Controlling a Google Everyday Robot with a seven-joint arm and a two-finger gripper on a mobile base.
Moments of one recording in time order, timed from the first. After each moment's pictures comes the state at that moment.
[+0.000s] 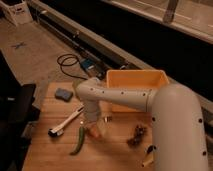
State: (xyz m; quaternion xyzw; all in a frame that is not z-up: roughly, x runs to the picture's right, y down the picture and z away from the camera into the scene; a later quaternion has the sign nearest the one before) arm -0.052 0.224 0.789 -0.46 -0.22 -0.38 0.77
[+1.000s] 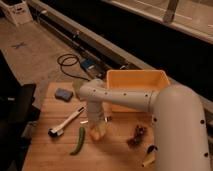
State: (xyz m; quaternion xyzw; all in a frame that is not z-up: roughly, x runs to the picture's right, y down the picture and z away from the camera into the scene) arm -0.044 0.227 0.791 -0.46 -0.20 -0.34 0.79
